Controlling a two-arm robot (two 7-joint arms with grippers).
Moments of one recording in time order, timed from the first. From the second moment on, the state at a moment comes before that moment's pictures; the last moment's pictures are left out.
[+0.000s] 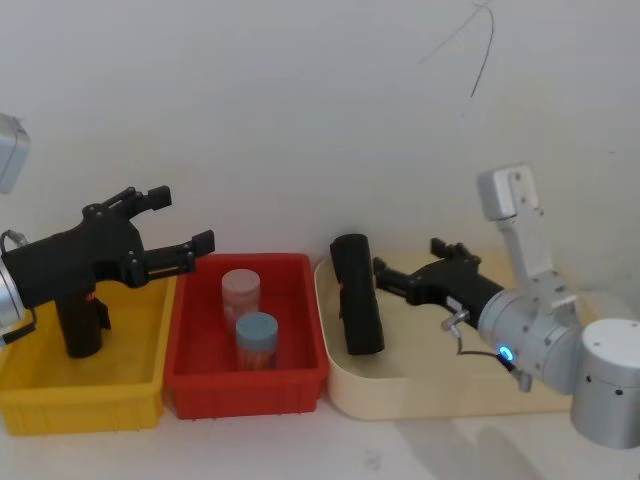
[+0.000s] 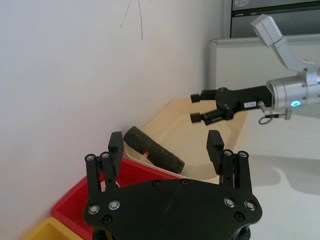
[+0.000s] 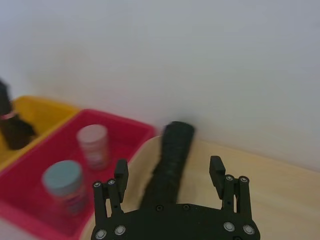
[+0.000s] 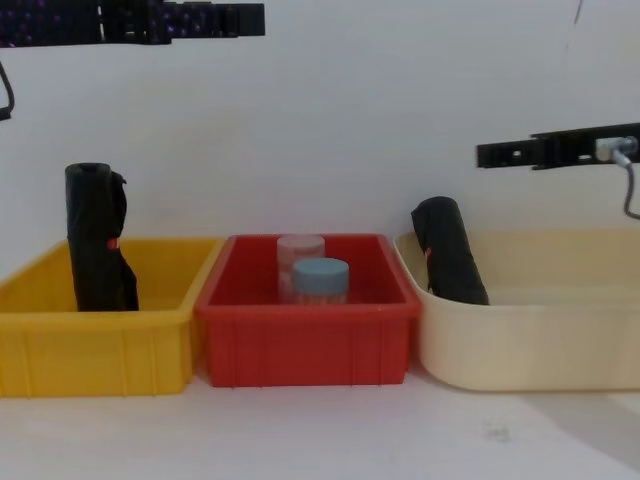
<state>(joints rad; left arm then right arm) -0.60 0.58 0.41 -1.52 -0.68 0.13 -0.73 0.49 0.38 -0.38 -1.53 0.42 0.40 0.13</state>
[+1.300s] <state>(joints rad) -0.59 0.58 0.41 -1.52 -0.68 0.13 -0.73 0.59 0.17 -0.60 -1.49 0.37 0.56 0.21</state>
